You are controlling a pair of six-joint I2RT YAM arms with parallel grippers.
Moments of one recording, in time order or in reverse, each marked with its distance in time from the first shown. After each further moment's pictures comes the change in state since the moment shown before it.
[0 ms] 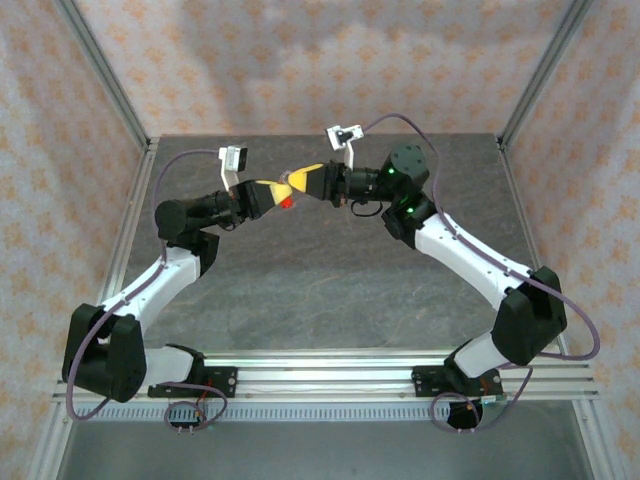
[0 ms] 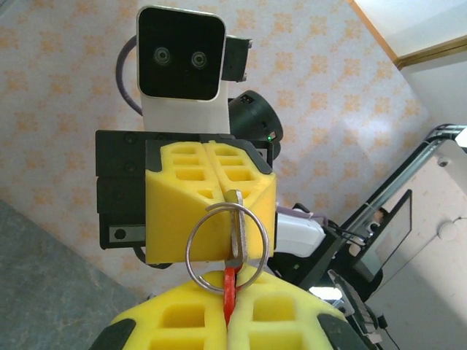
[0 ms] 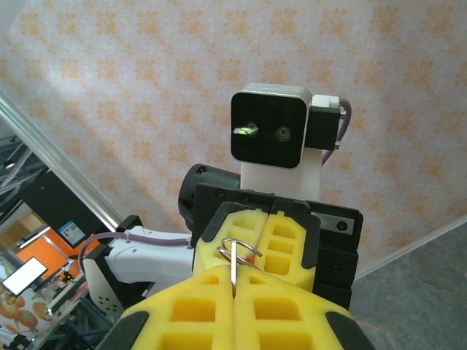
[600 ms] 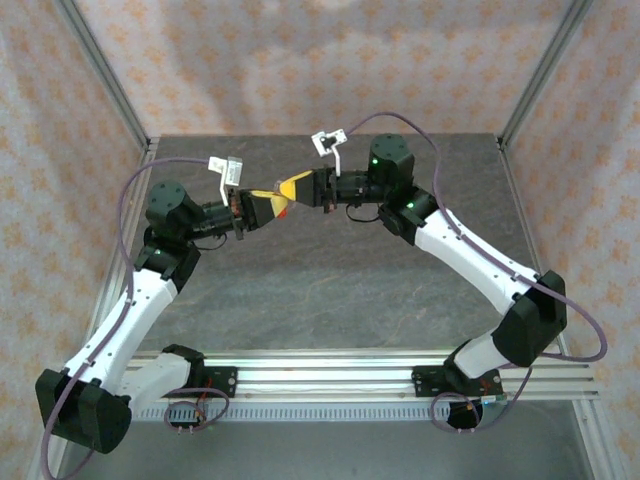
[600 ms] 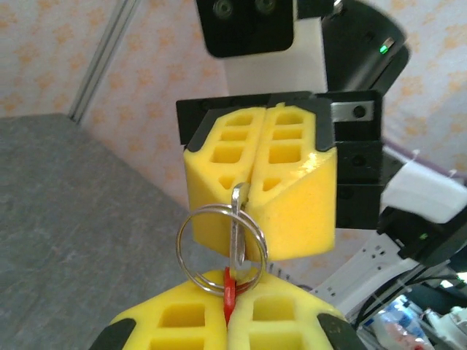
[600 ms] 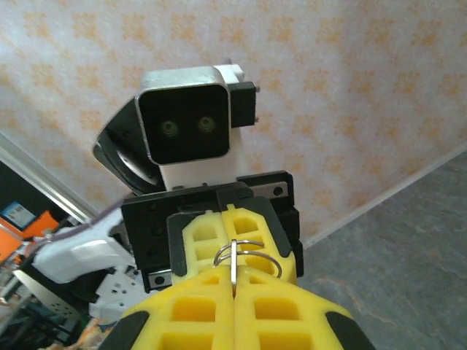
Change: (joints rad) left arm -0.010 -0.271 0.097 -1.023 -0.129 0.800; right arm 0.068 -0.006 0.148 -0.477 0.091 -0.304
